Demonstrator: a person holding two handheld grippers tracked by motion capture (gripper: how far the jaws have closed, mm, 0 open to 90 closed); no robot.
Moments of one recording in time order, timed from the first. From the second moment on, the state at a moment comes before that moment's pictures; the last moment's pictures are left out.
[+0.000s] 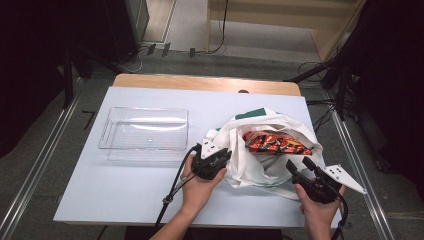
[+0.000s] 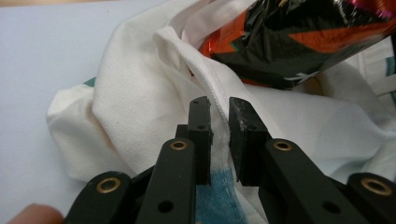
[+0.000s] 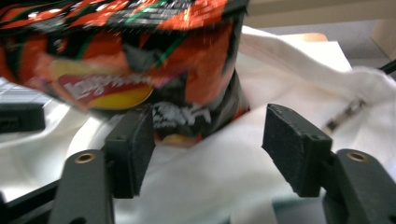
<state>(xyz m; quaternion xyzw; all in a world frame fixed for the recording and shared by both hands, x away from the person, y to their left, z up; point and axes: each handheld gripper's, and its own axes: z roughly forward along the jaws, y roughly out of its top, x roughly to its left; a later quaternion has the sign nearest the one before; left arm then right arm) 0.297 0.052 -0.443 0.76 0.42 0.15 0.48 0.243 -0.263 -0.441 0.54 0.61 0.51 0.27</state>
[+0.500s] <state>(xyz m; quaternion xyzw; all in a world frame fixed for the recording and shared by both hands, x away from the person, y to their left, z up) 0.299 0.051 -0.452 0.75 0.43 0.15 0.49 0.297 -0.248 -0.431 0.48 0.65 0.53 0.25</state>
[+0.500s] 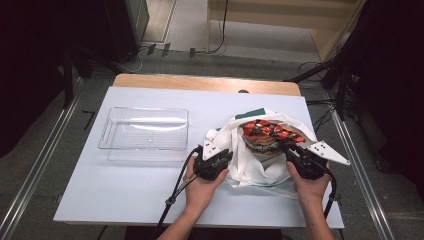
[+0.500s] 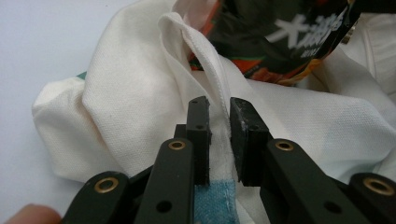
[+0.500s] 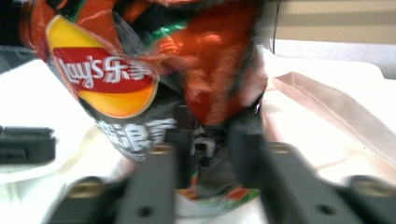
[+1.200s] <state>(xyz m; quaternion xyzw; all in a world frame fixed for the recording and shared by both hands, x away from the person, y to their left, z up) 0.298 0.059 -0.454 0.75 0.43 0.15 0.49 0.270 -0.247 -0.352 0.49 0.59 0.60 0.24</state>
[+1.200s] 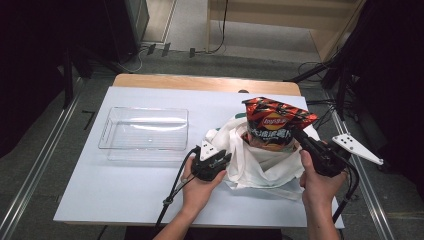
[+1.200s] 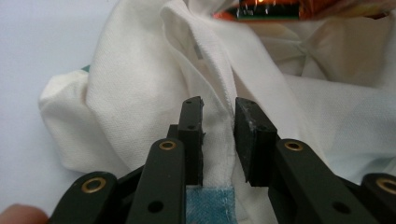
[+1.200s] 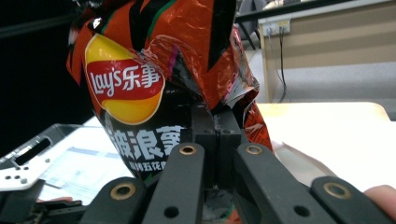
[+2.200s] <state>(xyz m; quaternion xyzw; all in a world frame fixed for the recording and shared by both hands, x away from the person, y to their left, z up) 0.283 0.092 -0.352 0.68 0.36 0.17 0.62 0.257 -0.225 -0.340 0.45 0.59 0.63 0.22</state>
